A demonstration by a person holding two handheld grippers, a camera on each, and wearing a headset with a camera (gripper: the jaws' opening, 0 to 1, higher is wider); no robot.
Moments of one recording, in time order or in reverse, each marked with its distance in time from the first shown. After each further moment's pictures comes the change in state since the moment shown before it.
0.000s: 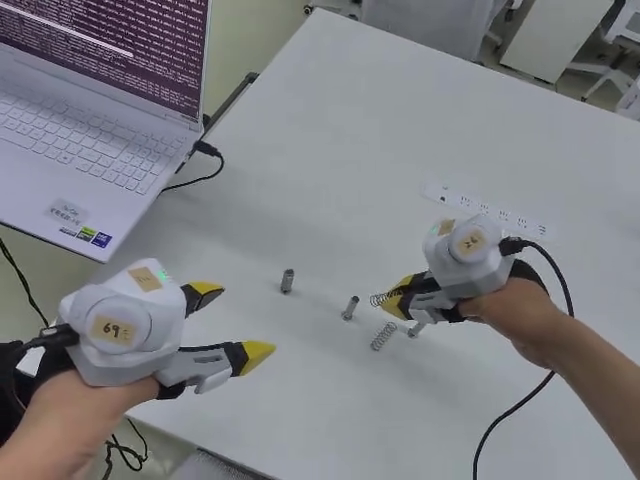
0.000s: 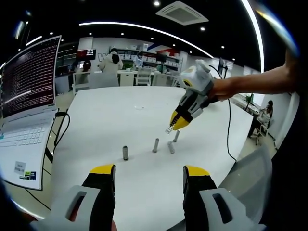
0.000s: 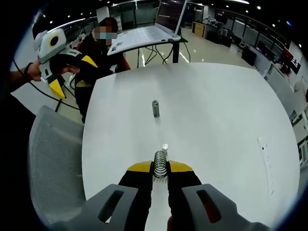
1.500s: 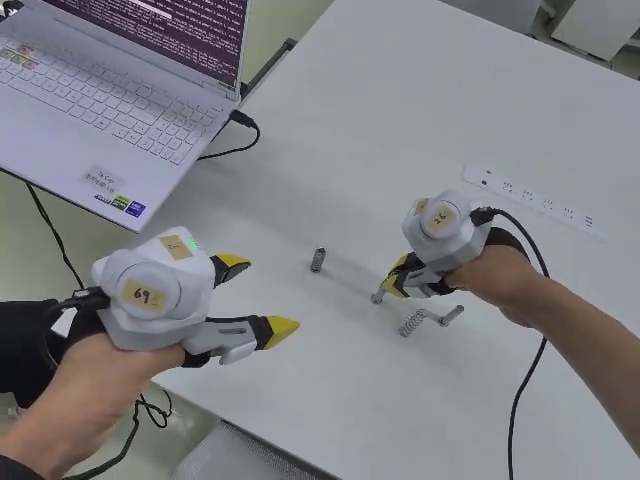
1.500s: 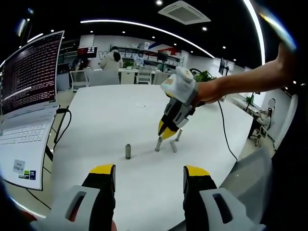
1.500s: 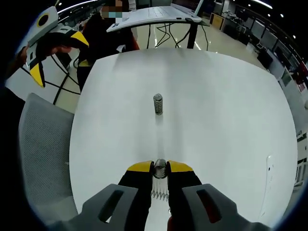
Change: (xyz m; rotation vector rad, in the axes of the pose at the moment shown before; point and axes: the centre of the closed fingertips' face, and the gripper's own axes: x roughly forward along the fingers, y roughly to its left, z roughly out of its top) left arm 0.004 0.010 -0.004 -0.021 0.010 -0.003; right arm 0.056 -0.005 0.006 -0.127 0.144 0.050
